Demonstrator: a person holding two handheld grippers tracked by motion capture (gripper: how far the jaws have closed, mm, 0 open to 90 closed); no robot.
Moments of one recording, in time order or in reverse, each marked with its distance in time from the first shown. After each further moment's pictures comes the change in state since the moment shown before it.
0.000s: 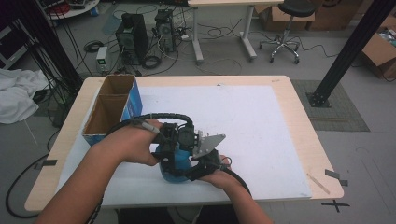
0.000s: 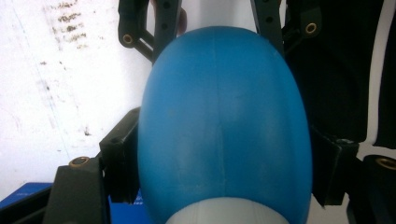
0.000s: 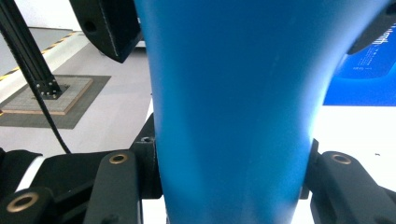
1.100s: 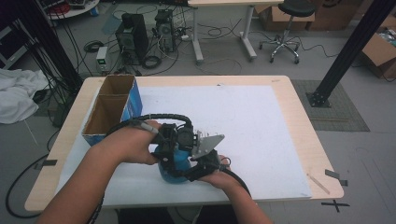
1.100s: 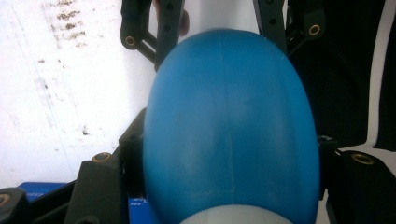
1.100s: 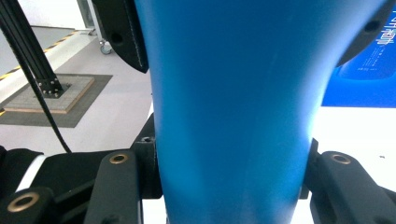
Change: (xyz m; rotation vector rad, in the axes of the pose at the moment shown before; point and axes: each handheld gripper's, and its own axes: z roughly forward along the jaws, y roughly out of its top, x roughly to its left) left arm 0.000 -0.003 0.003 -0.010 -0.008 -0.014; right arm 0.000 -0.001 0.003 0.000 0.011 -0.004
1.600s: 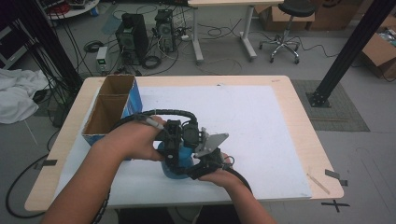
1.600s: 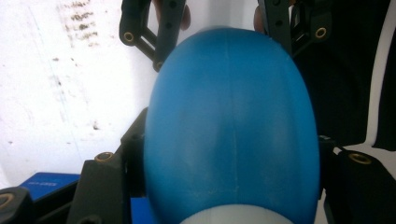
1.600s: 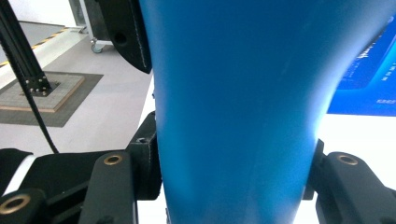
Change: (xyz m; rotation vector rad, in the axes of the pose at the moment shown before) left arm 0.002 0.014 -0.012 0.032 0.029 -0.004; right arm 0.000 0.007 -0.012 -0.005 -0.042 -0.031
